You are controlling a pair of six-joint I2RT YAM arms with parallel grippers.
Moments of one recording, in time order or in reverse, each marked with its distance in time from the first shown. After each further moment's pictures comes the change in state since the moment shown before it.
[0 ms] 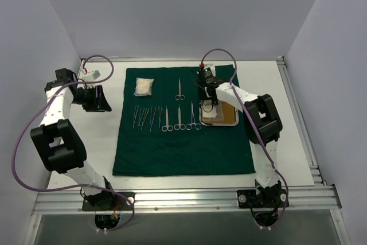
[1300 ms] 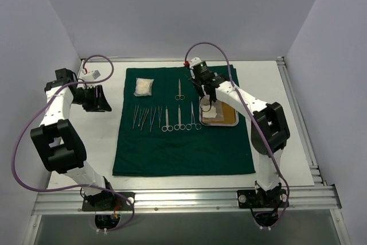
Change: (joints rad) left arm 0.000 0.000 0.002 -0.003 0.007 0.002; right arm 0.084 -0.146 0.048 -0.109 -0.005 -0.344
